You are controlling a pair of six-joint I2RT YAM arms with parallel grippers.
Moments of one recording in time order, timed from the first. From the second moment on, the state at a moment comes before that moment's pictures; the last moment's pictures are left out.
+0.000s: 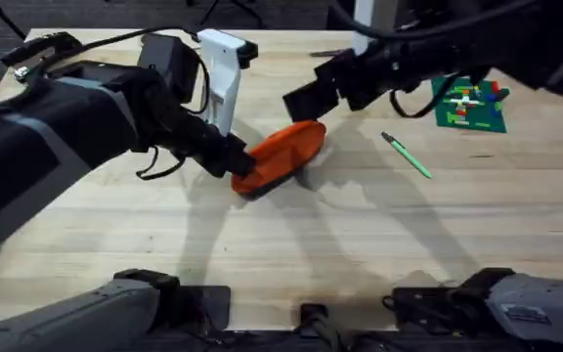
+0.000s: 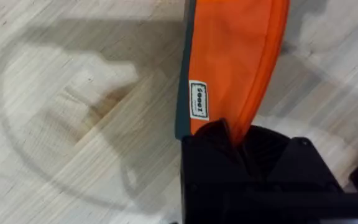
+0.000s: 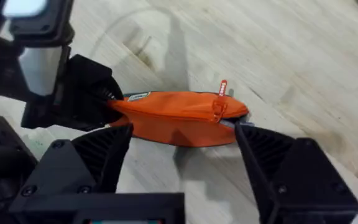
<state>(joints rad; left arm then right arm) -0.16 1.32 0.86 -0.82 0.45 0.43 0.51 1.43 1.29 -0.72 -0.31 -0.02</state>
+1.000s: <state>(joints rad) -0.16 1.33 0.86 -0.82 0.45 0.43 0.52 1.73 1.29 -0.57 -0.26 -0.01</state>
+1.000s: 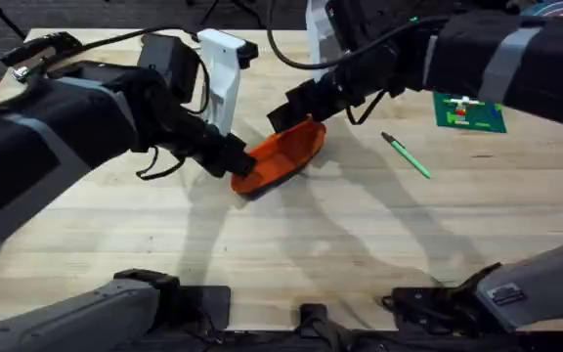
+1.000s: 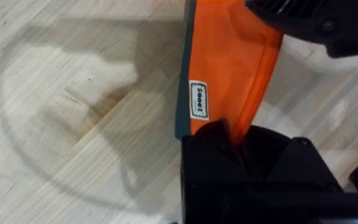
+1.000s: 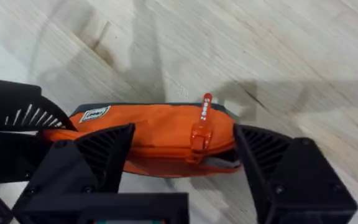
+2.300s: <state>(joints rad) -0.16 1.33 0.86 -0.82 0.45 0.43 0.51 1.73 1.29 -0.60 -0.23 -0.01</state>
